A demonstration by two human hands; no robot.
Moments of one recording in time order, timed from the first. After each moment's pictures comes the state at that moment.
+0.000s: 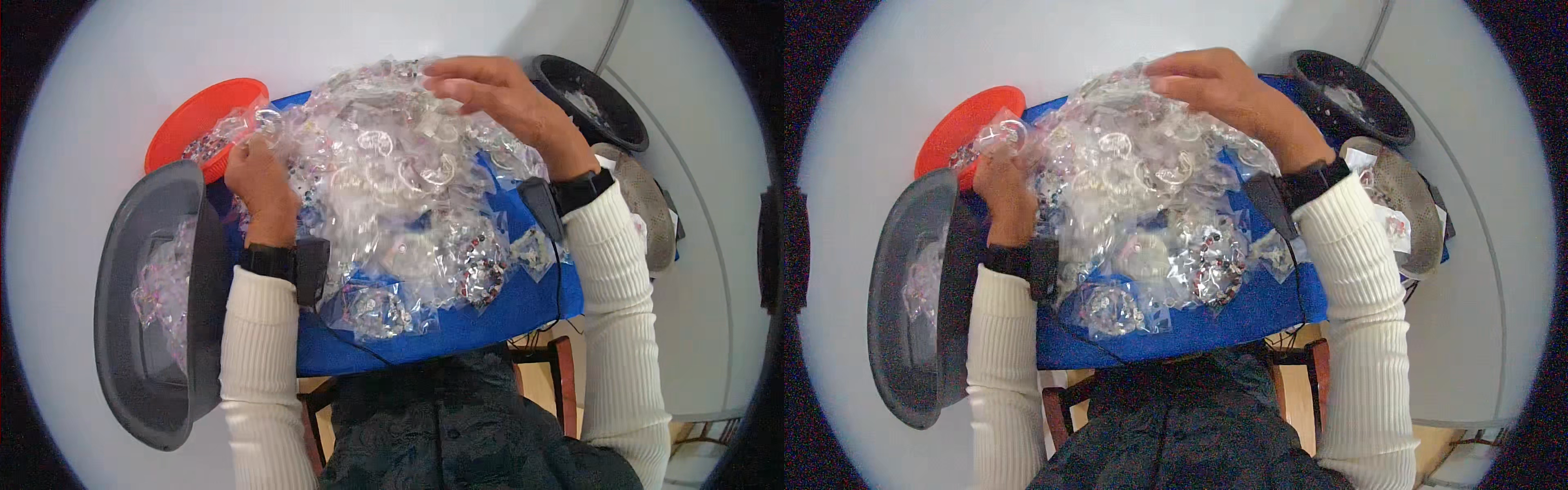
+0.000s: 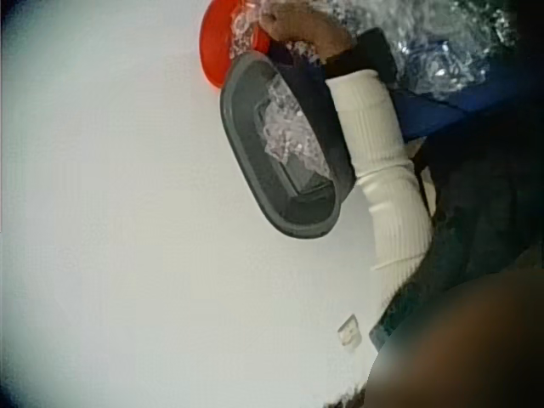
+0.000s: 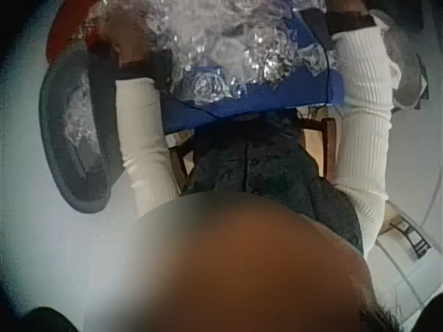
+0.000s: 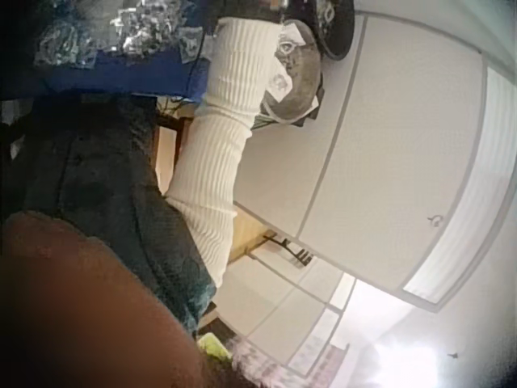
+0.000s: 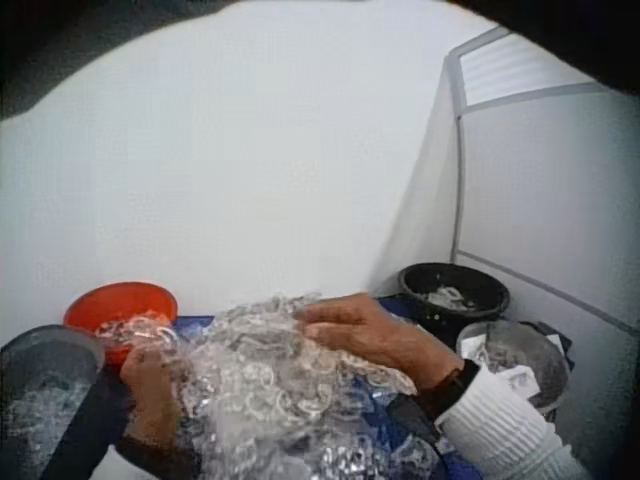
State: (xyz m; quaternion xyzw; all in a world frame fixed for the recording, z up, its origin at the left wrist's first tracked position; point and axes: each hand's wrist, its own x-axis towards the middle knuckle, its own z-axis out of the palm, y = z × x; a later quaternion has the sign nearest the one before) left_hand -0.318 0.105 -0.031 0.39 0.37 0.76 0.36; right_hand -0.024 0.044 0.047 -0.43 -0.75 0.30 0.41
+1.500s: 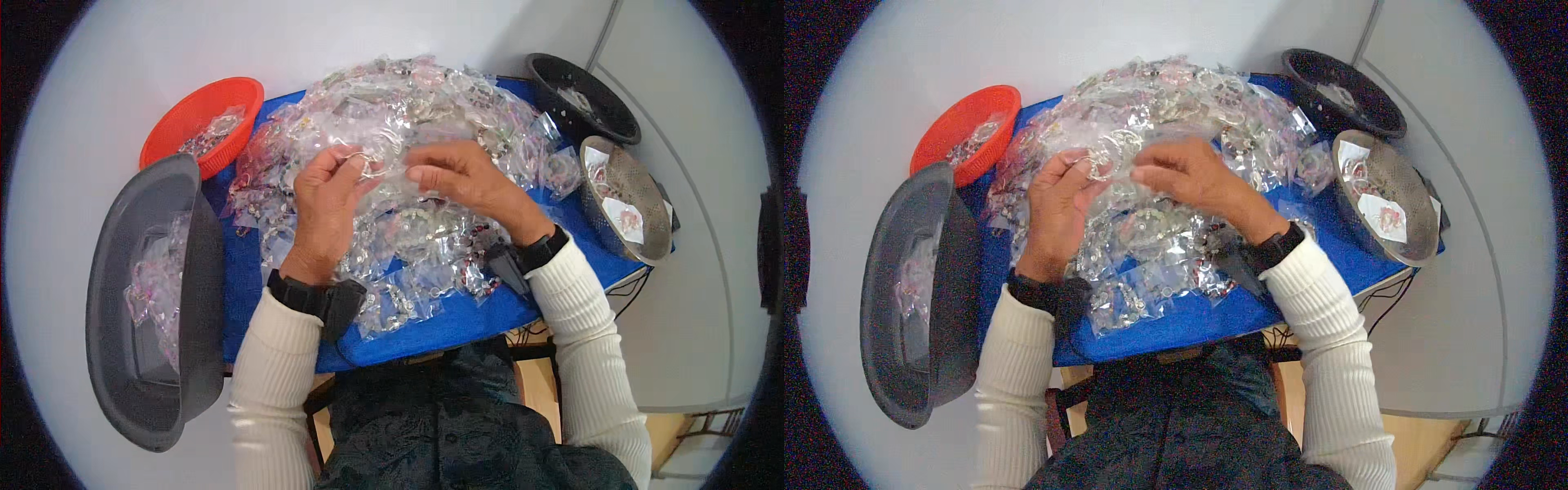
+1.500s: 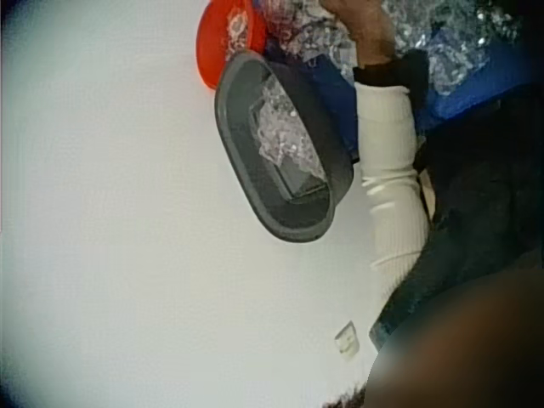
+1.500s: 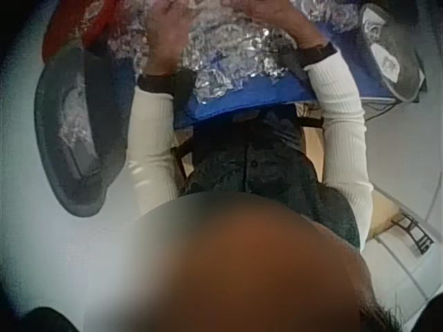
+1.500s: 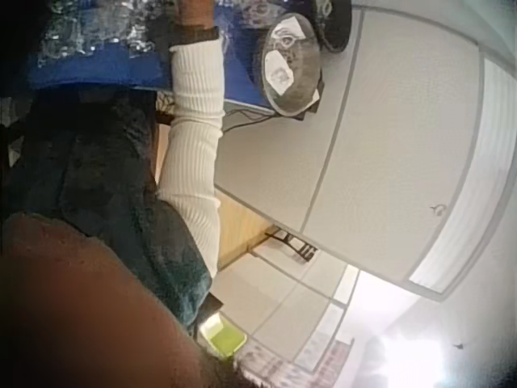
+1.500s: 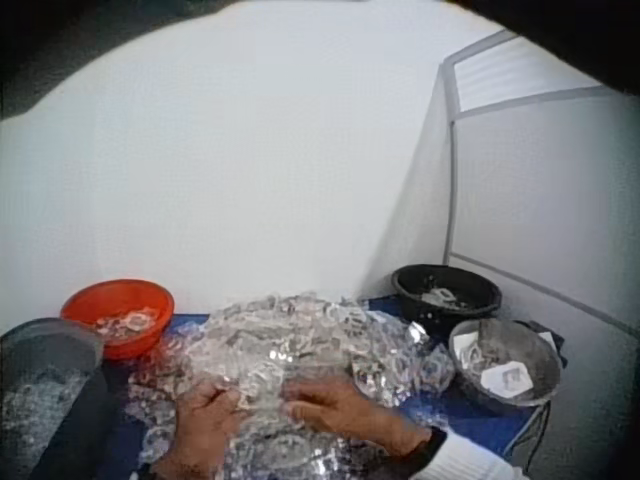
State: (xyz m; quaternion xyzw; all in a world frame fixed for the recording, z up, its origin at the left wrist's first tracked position) left_hand -0.269 0.026 -0.049 0.49 0.25 0.57 0.61; right_hand -0.066 0.010 -0.043 -0.40 -0.76 0.24 0.45
